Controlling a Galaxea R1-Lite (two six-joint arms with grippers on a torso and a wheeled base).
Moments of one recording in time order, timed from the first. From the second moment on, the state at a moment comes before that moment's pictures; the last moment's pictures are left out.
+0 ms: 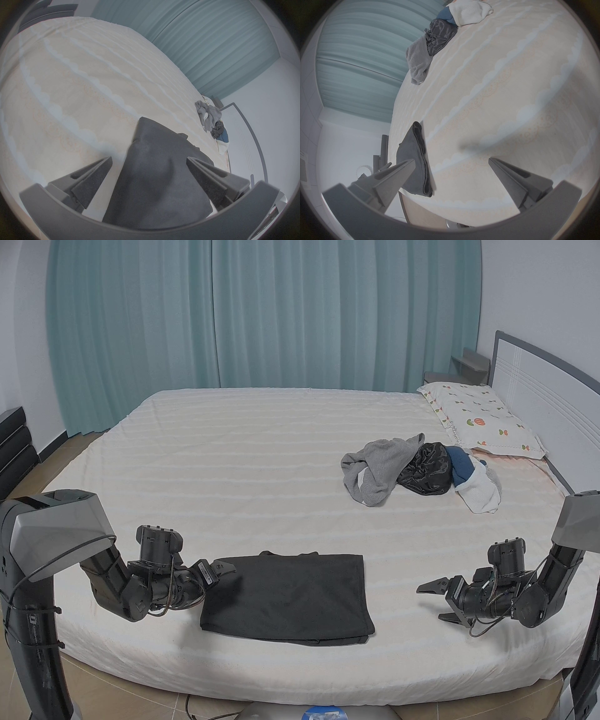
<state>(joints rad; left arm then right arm) -0.21 2.26 -0.75 -0.82 -0.19 -0.76 0.15 2.16 -0.47 -0.92 0.39 0.85</state>
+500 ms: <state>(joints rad) -0.22 2.30 -0.78 -0.82 -0.16 -0.77 0.14 2.16 -0.46 -0.95 0.39 0.85</state>
